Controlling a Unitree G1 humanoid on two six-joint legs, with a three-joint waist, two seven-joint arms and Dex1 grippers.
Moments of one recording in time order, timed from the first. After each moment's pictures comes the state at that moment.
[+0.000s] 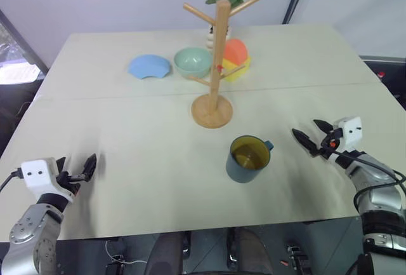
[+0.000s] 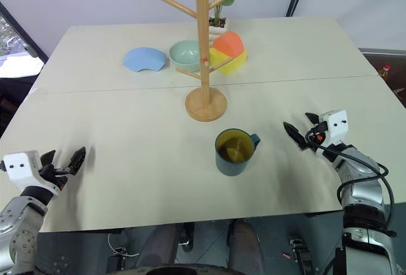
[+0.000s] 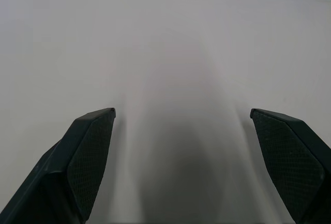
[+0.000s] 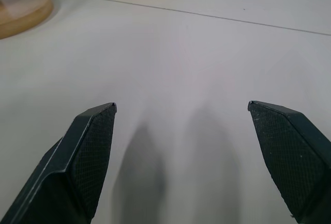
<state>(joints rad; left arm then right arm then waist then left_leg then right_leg) 0.24 0.37 0.53 -0.25 -0.47 0.33 -0.32 -0.28 -0.60 -0.31 0.46 0.34 -0.01 0.78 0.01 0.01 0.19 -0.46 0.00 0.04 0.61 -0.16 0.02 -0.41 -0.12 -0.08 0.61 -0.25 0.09</state>
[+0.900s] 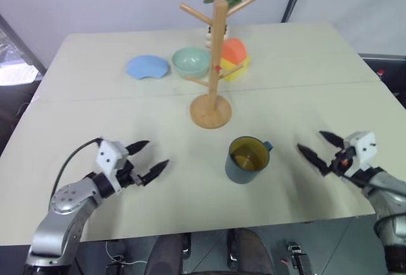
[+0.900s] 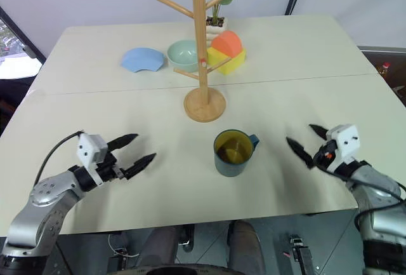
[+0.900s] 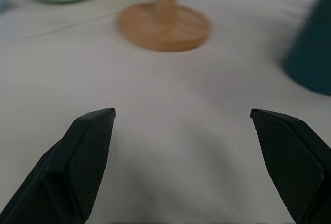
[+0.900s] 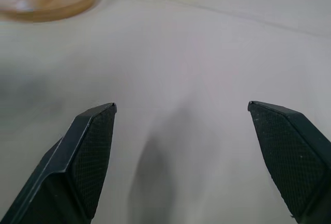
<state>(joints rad) 0.11 0.57 0.10 -0.38 -0.47 0.28 -0.79 0.10 -0.65 -0.36 -0.04 0.42 0.13 0.80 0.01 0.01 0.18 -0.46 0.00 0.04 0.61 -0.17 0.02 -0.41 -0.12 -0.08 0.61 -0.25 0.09</state>
